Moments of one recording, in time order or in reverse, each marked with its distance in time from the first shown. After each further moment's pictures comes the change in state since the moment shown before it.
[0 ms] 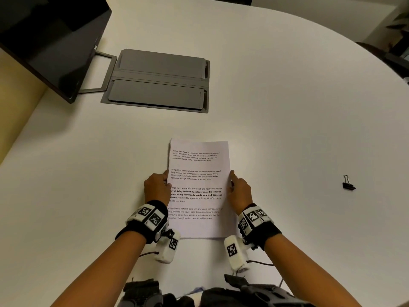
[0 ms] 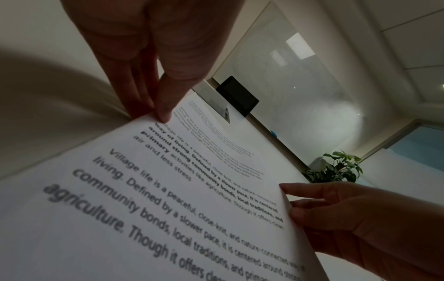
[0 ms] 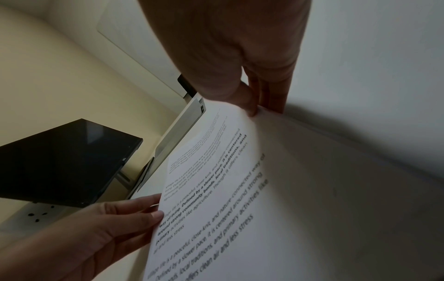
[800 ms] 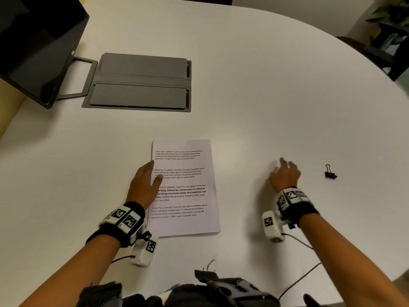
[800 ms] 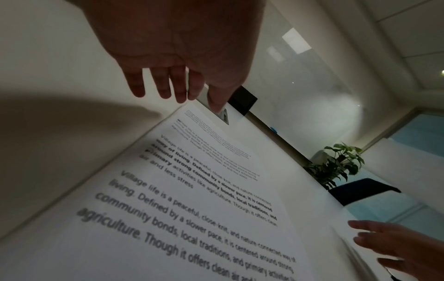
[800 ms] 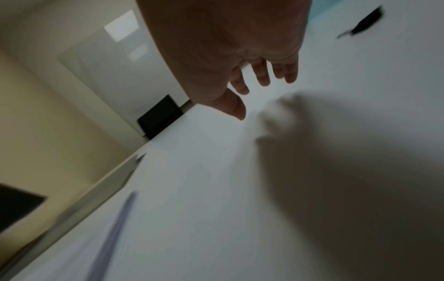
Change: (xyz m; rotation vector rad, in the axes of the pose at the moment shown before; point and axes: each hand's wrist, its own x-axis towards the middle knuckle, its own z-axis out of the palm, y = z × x) left_hand -0.012 0.012 -0.006 0.089 -0.104 0.183; right_hand 0.026 0.123 -0.104 -0.079 0.373 0.327
